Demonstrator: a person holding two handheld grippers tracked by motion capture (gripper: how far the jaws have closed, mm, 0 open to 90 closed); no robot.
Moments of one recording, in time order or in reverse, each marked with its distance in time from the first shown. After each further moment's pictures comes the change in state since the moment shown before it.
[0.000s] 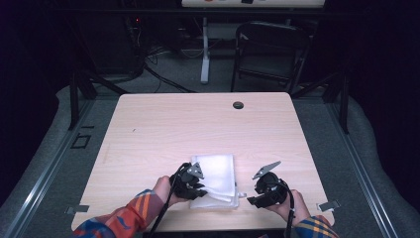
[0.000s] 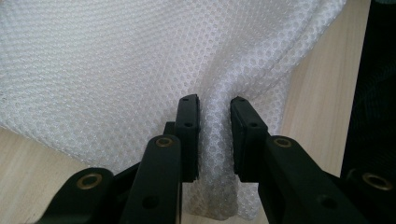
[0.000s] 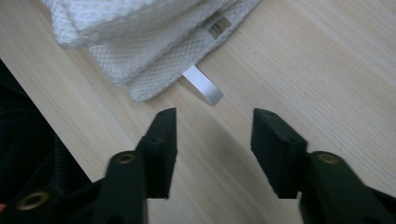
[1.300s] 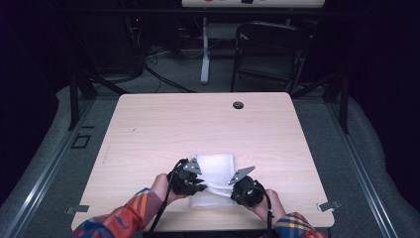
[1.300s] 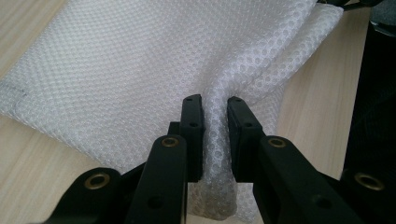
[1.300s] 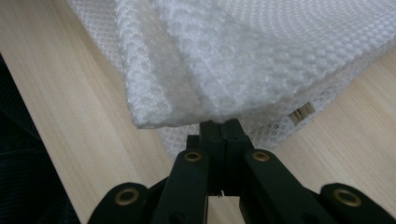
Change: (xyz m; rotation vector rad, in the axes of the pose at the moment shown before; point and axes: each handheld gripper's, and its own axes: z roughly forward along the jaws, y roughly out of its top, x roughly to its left) left arm 0.002 0.004 -0.014 -0.057 0.039 -0.009; right arm 0.037 0.030 0.039 -0.074 0.018 -0.169
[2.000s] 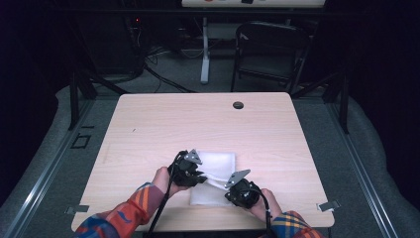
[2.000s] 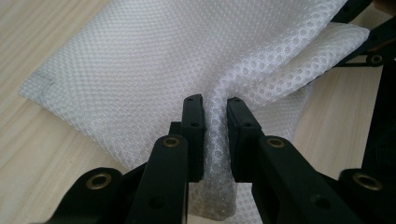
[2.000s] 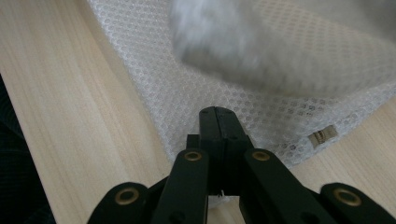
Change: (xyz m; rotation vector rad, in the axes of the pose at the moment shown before) left arm 0.017 0.014 -0.004 -0.017 0.027 -0.077; right arm 0.004 -0.002 0.016 -0.035 0.004 -0.060
